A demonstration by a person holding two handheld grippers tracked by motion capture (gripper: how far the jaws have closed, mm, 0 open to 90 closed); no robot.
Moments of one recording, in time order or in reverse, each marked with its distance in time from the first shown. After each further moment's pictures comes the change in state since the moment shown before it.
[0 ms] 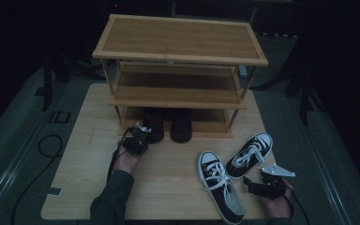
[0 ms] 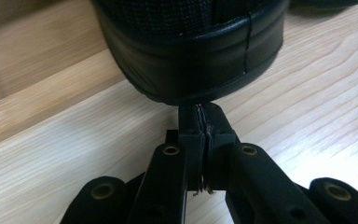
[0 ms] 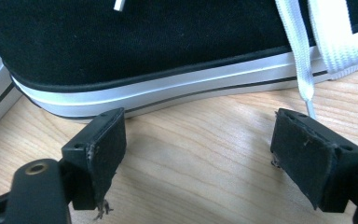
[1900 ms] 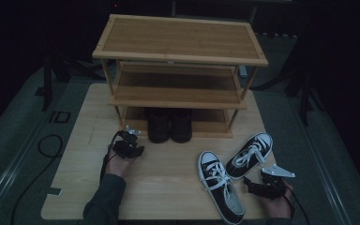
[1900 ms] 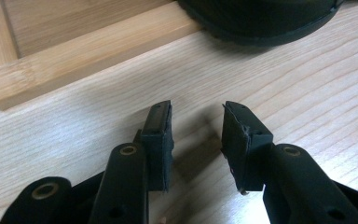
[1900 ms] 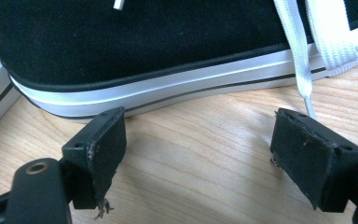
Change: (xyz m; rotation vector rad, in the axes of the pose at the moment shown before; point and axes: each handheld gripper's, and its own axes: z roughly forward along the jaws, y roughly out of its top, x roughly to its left) left arm 0.033 -0.031 -0.003 -0.044 -0.029 -0.078; right arm 0.002 -0.001 -0.001 0.001 -0.014 0.011
